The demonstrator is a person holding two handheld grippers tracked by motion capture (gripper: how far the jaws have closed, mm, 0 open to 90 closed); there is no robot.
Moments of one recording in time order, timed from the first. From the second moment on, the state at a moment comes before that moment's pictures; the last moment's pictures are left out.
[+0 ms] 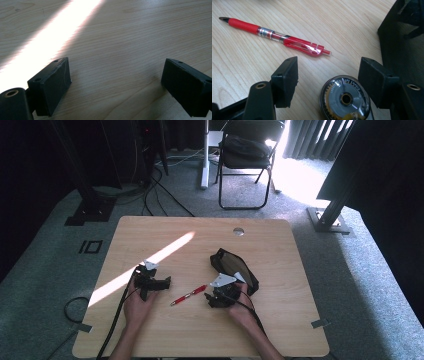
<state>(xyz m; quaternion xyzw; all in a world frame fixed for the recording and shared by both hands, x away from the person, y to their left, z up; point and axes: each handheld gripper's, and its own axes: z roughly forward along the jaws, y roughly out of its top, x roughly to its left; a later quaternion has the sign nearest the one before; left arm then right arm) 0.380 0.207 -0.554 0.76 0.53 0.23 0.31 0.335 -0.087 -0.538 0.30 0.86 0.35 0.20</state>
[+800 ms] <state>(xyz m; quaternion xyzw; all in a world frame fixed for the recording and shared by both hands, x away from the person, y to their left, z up) 0.380 0.207 -0.554 0.76 0.53 0.23 0.31 0.322 -0.084 -0.544 0.27 0.89 0.34 0.15</state>
